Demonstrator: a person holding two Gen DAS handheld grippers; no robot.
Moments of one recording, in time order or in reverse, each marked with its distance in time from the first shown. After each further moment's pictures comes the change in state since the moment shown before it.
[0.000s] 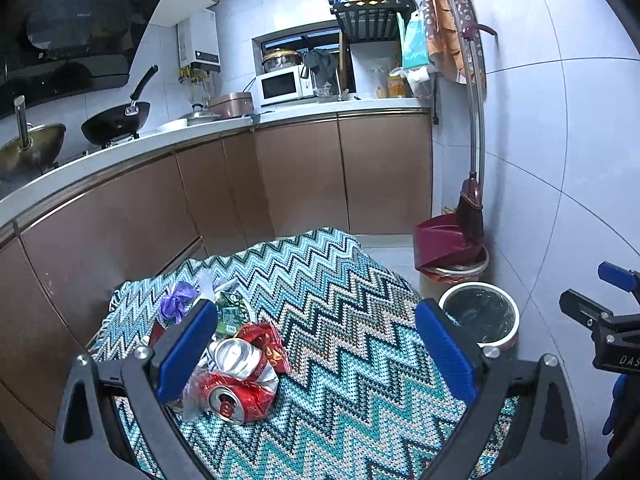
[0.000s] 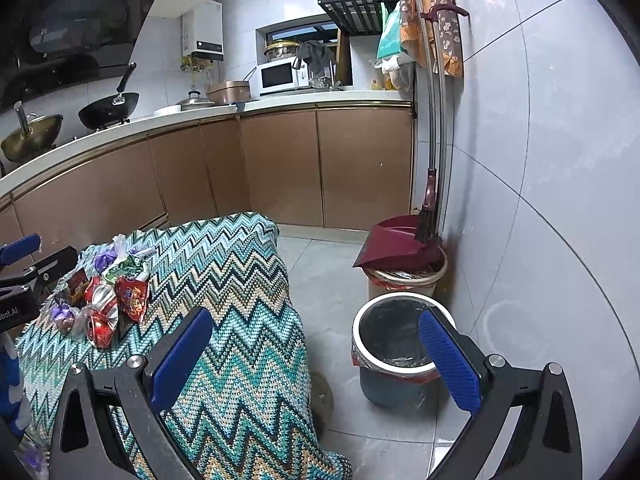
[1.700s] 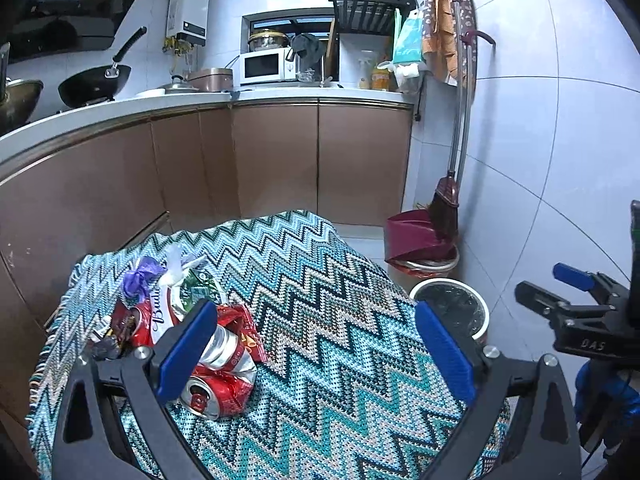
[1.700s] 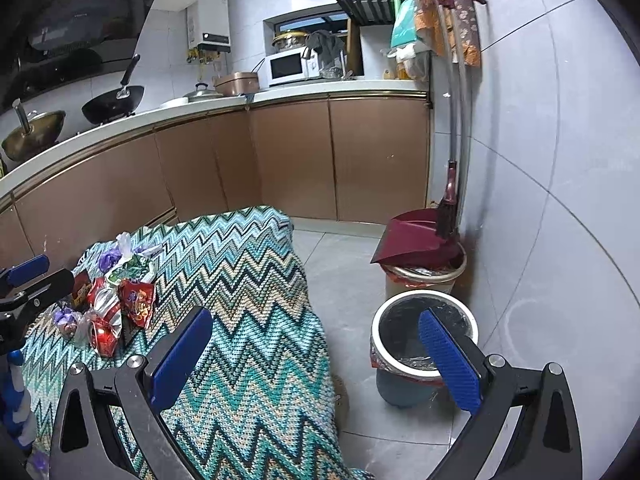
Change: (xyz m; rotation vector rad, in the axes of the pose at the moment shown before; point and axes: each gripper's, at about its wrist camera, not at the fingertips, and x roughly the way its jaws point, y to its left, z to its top) left arm 0.029 0.033 -0.018 -0.091 0.057 -0.167; right arm 0.042 0.024 0.004 -0.014 0.050 0.045
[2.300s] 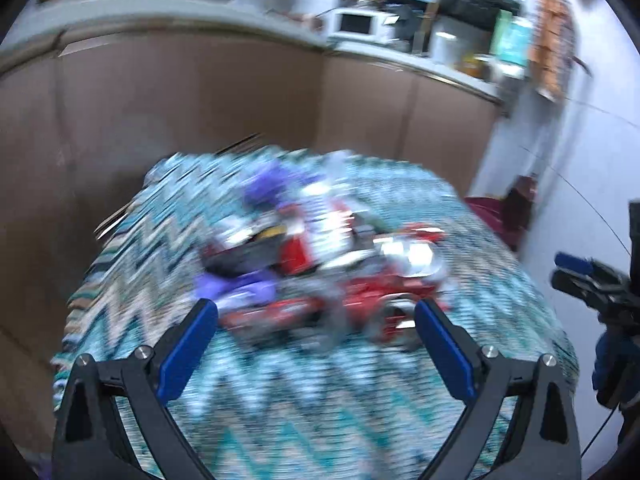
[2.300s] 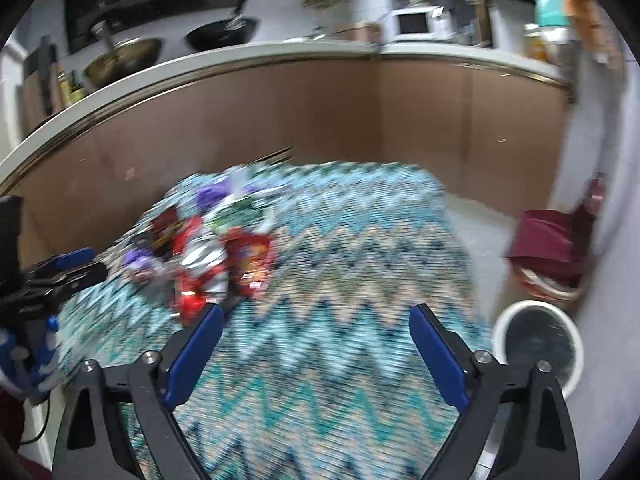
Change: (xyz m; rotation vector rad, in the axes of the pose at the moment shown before) left arm -0.009 0.192 -0.077 -0.267 0.154 0.150; right arm 0.080 0.127 -0.004 -0.209 0.188 0.429
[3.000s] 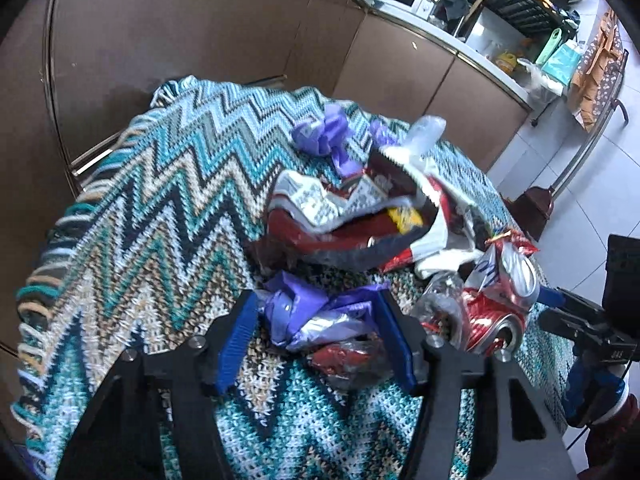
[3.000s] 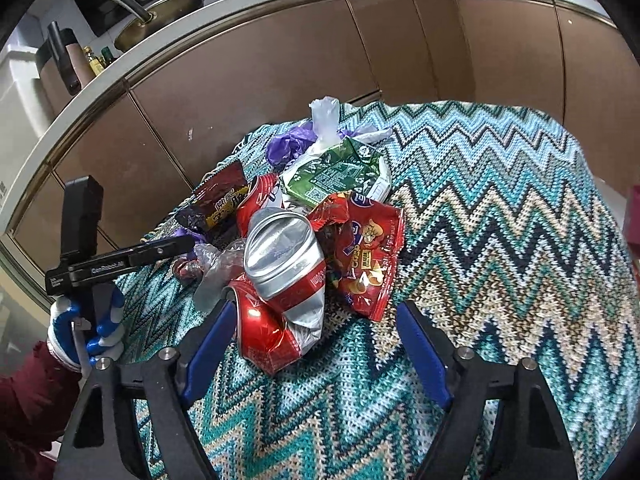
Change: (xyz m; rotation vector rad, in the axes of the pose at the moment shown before) left arm 0.087 0.079 0.006 -0.122 0.167 -0.102; right arm 0.114 0.032 0.016 0.025 0.172 0.270
